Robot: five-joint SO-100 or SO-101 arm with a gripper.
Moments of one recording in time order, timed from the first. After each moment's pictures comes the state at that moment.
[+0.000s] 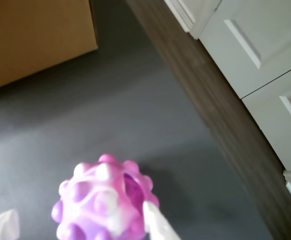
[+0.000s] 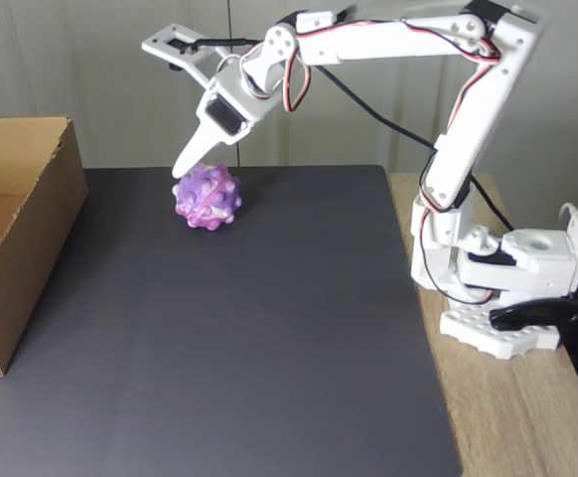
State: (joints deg) arm 41.0 101.2 118.3 25.2 186.4
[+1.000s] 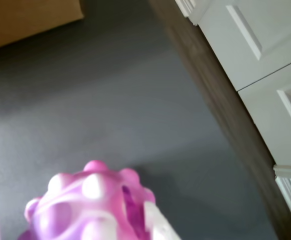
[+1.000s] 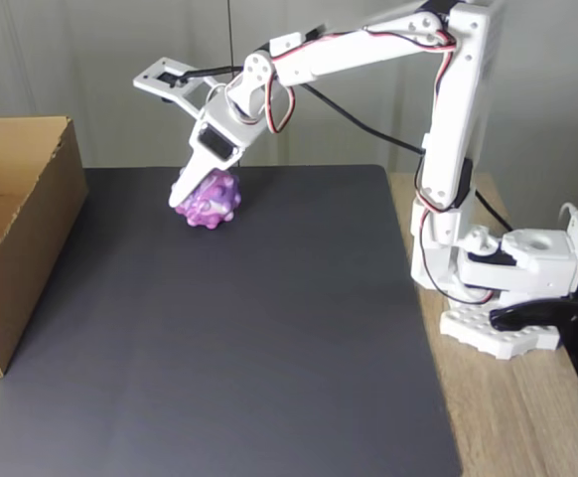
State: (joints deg) arm 40.5 88.2 115.0 22.1 188.9
